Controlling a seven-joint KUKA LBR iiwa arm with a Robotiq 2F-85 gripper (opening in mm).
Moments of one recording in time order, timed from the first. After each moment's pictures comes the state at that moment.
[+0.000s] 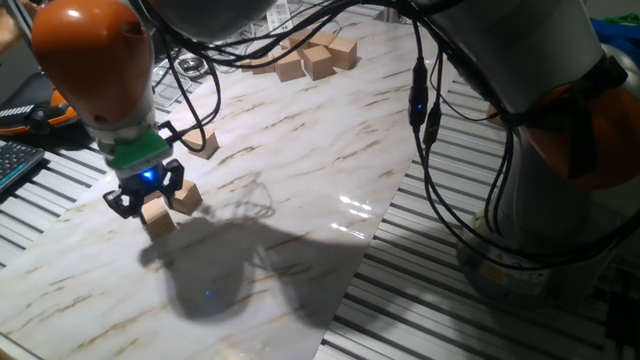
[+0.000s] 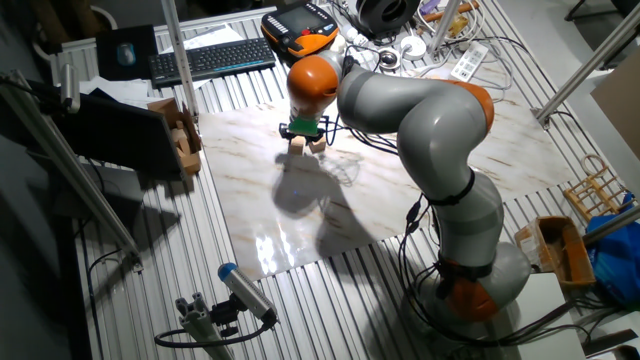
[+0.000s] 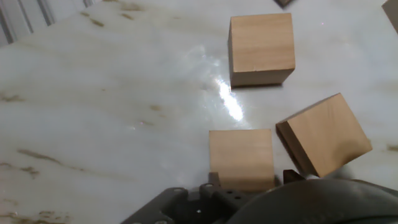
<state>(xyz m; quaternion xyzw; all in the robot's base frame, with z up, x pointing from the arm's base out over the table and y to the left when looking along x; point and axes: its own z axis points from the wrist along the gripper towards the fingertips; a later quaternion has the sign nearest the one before) 0.631 0.235 0.069 0.21 0.98 0.01 0.08</state>
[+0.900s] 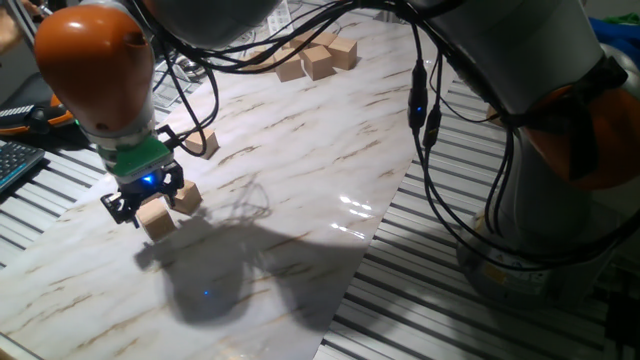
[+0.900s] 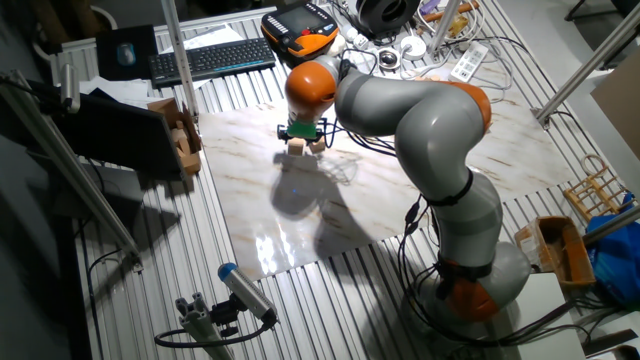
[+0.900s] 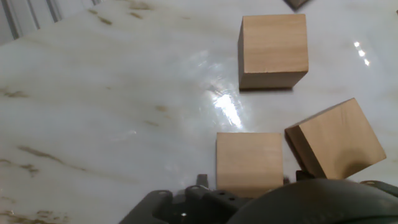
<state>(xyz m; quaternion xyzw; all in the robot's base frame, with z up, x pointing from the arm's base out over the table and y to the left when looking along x) 0.635 0.238 0.066 0.19 0.98 0.01 0.09</state>
